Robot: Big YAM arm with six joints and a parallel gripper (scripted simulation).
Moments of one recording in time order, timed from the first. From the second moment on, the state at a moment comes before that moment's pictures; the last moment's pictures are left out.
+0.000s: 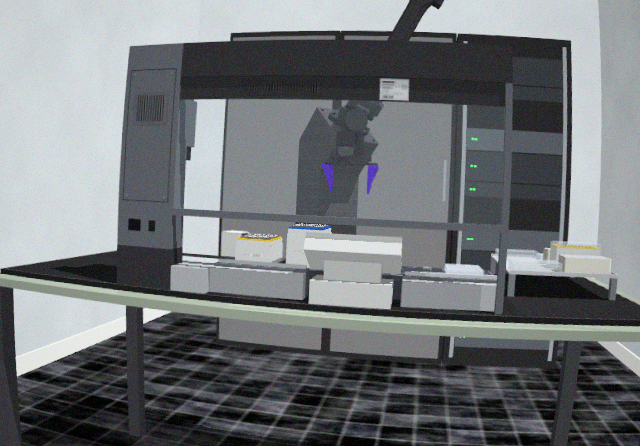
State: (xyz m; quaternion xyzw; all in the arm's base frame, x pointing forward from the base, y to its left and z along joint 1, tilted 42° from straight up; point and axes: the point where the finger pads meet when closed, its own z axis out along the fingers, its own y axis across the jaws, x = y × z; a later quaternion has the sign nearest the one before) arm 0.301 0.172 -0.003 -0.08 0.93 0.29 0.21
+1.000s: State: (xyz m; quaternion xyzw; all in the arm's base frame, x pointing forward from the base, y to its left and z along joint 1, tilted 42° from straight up) arm 0.397 0.088 -0.022 -0.09 0.93 0.29 0.21
